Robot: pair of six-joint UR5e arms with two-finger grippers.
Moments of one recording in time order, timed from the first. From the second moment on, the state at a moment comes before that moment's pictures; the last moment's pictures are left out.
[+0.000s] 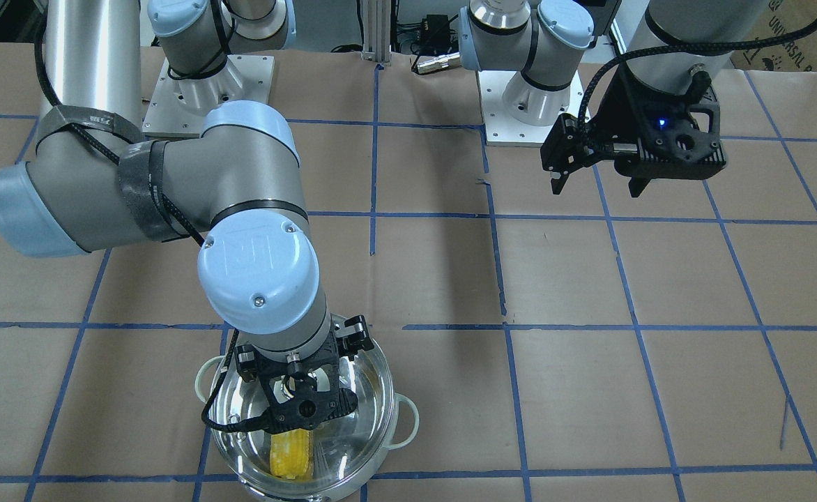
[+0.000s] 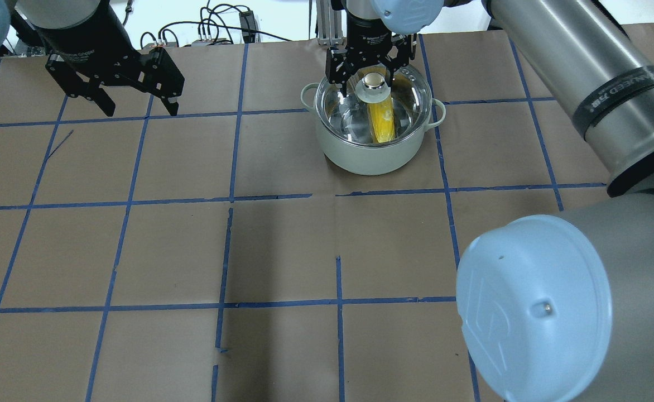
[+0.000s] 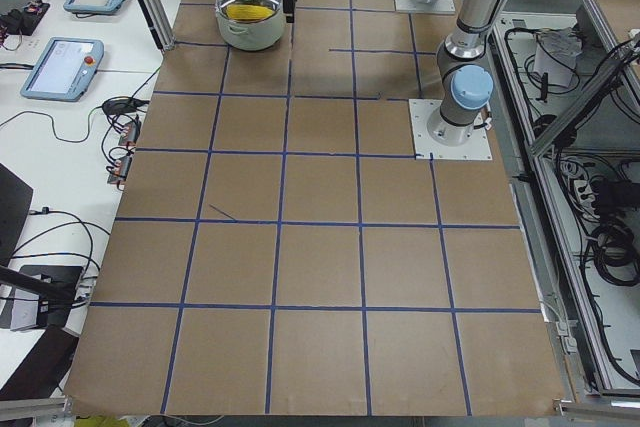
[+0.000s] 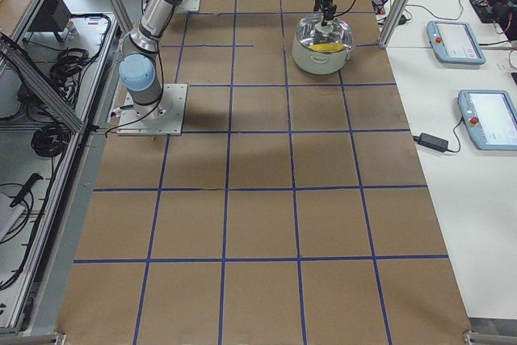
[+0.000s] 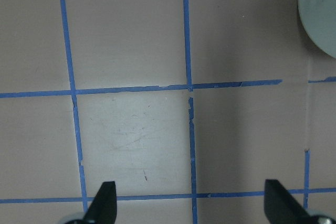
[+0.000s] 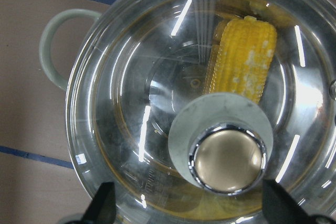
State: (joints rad) left arm -1.55 -1.64 -1.42 -1.65 1.59 0.06; right arm 1.81 -0.92 0.99 -1.58 -1.54 -0.02
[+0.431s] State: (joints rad) left arm -1.55 -1.64 -1.42 -1.65 1.59 0.06; right arm 1.81 -0.91 0.99 -1.61 -1.54 -0.02
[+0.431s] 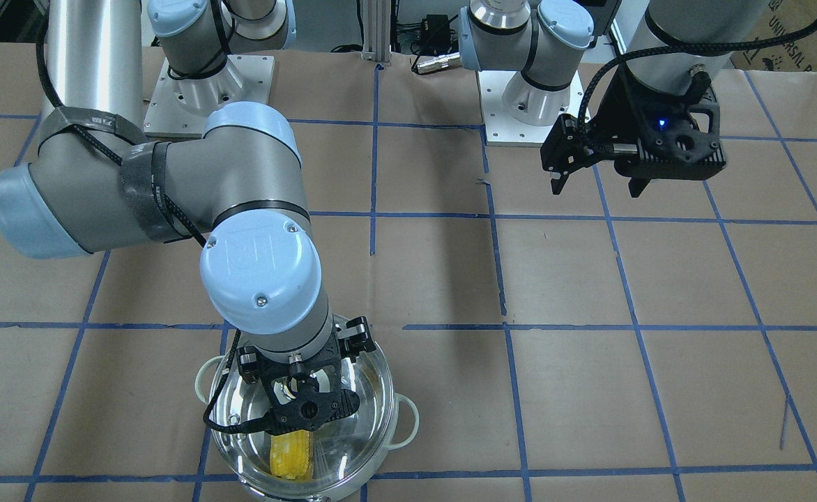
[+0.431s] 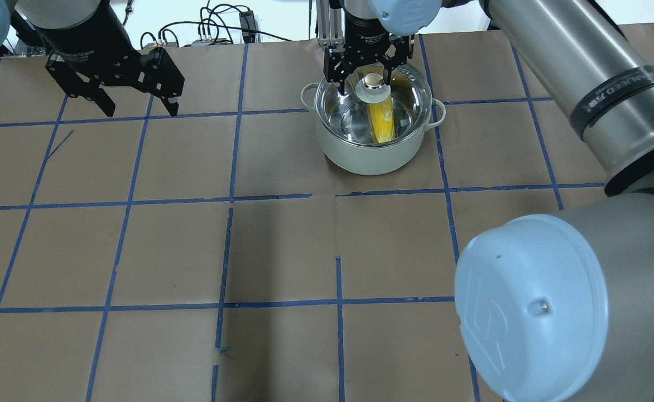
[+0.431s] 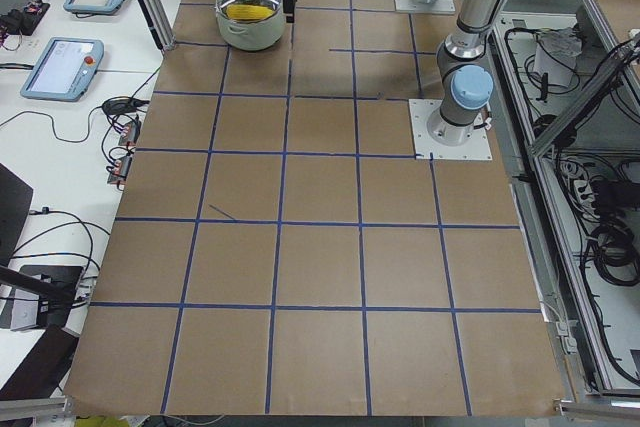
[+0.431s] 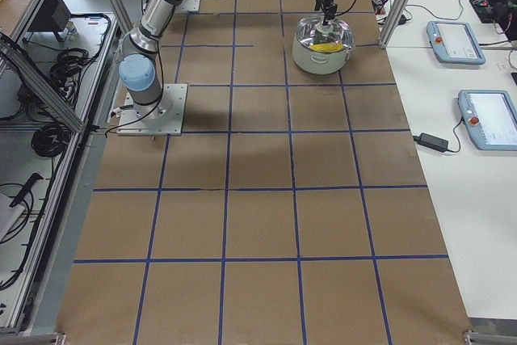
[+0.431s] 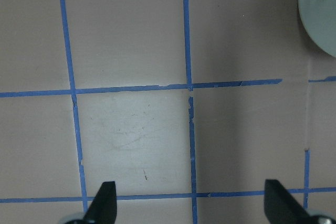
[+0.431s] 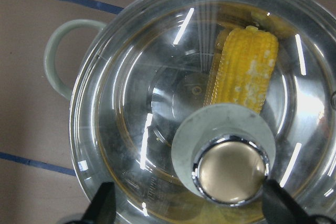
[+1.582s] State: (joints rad) left arm -1.54 -1.64 -1.43 -1.66 1.59 0.06; right arm 1.83 -0.91 1.00 -1.64 -1.55 -0.02
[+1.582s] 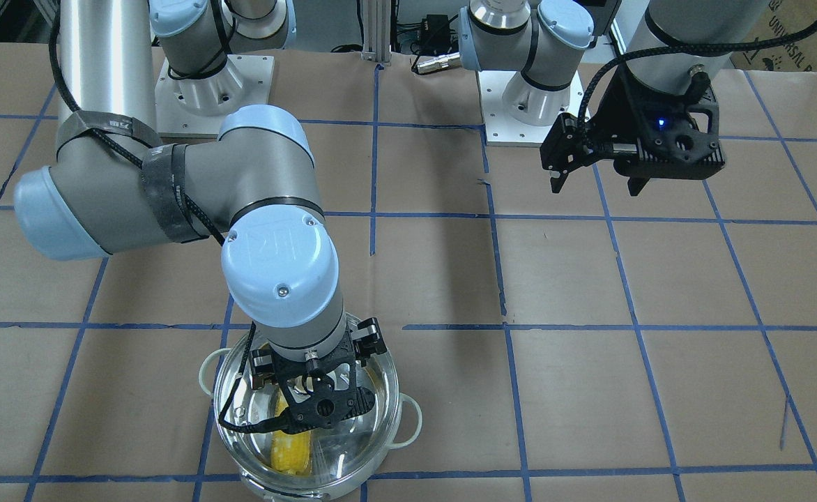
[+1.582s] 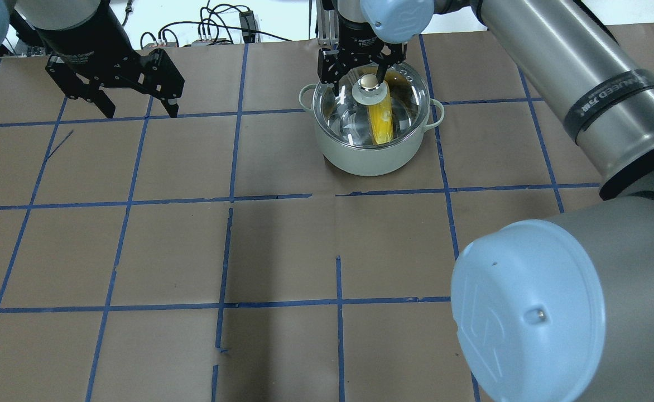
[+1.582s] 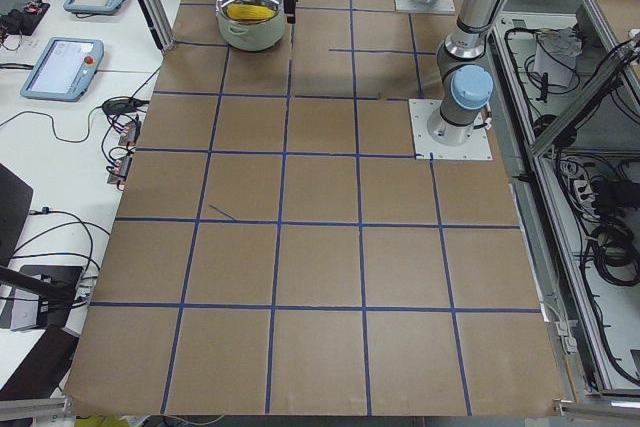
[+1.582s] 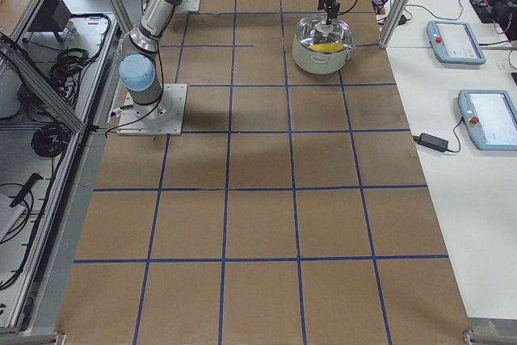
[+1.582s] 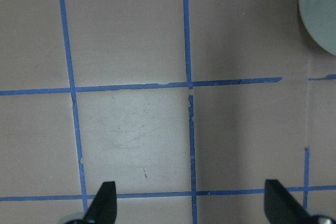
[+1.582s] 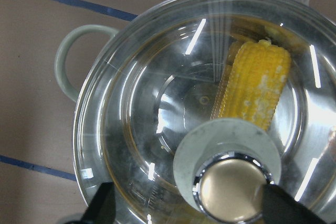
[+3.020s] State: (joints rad) left arm -1.55 -1.64 -1.43 -1.66 1.59 0.06; right arm 1.63 -1.27 1.25 -1.63 -1.55 -0.07
